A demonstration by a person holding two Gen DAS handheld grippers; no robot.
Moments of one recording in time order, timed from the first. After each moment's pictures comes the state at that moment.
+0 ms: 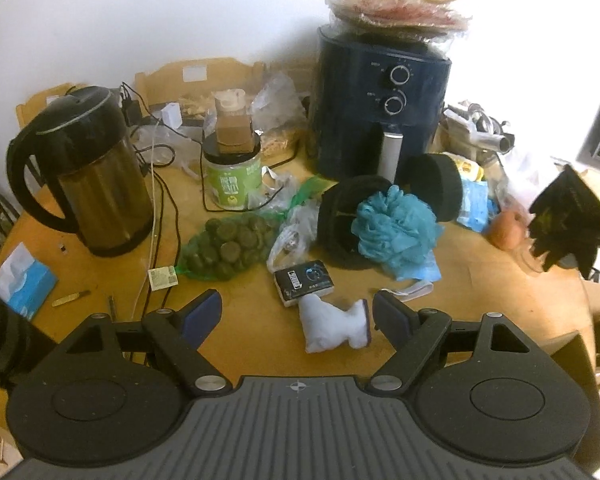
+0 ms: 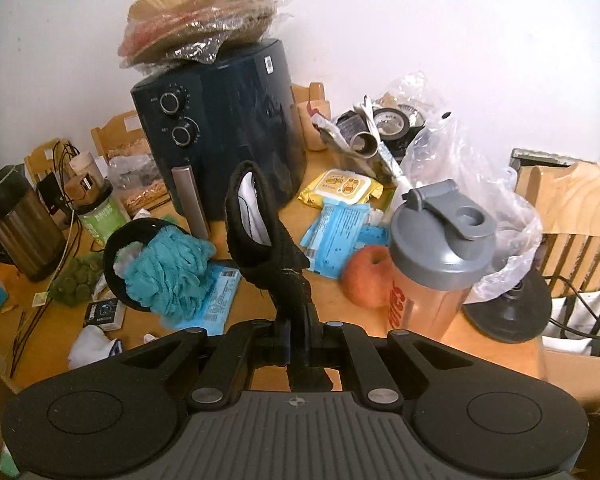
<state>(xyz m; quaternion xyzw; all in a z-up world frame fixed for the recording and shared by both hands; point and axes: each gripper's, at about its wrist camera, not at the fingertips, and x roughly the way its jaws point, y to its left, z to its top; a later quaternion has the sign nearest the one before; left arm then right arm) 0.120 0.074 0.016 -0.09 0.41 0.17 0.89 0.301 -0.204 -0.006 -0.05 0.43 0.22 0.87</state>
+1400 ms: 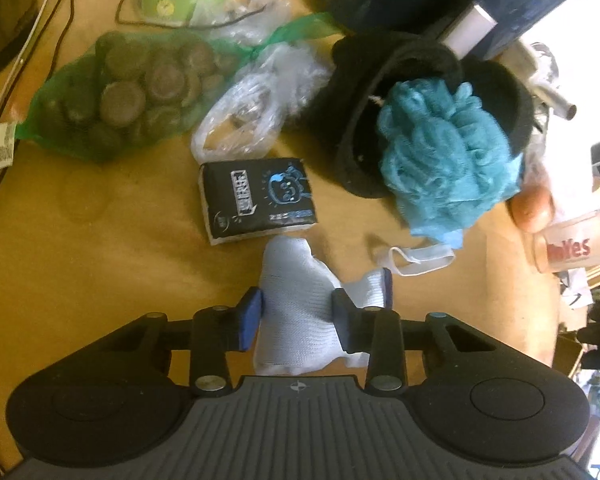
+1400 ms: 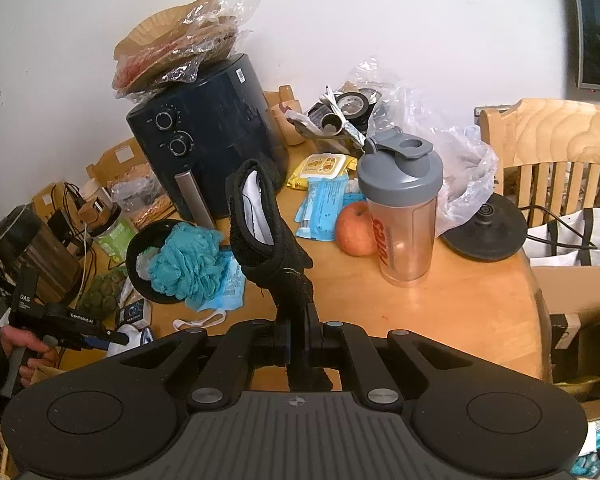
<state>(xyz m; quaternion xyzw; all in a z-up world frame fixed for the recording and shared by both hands) 0.225 0.144 -0.149 -0.30 0.55 0.08 0.77 0.227 -0.241 0.010 0.04 0.44 0.18 0.88</state>
